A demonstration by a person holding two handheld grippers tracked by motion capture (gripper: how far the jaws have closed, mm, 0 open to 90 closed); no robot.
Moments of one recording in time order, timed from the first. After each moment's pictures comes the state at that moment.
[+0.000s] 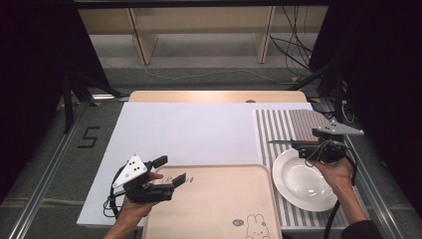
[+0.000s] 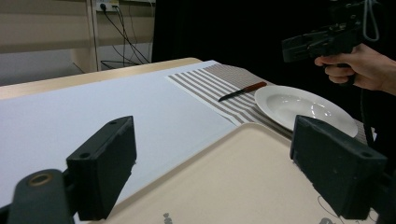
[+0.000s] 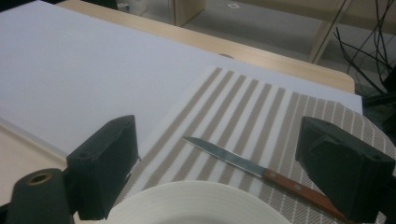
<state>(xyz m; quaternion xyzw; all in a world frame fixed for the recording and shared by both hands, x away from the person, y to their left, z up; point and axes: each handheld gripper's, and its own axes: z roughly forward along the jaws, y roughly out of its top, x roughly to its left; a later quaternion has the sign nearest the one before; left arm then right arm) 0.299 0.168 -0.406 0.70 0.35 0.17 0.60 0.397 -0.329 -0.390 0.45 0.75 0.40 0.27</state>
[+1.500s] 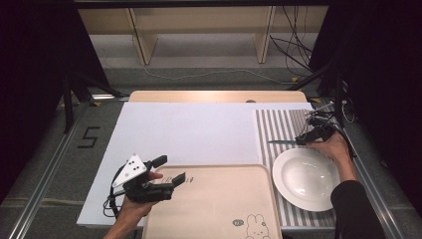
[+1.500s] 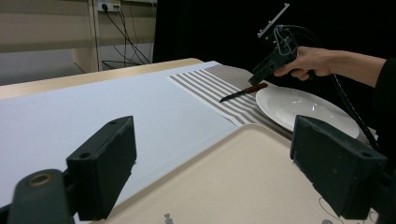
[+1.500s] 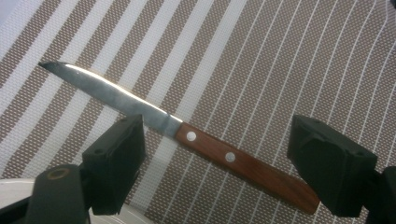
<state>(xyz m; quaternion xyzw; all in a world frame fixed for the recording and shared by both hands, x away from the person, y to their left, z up) 0.299 0.168 -0.406 0.70 0.35 0.17 0.60 0.512 -0.360 -0.438 0.53 0.82 0.17 0.15</state>
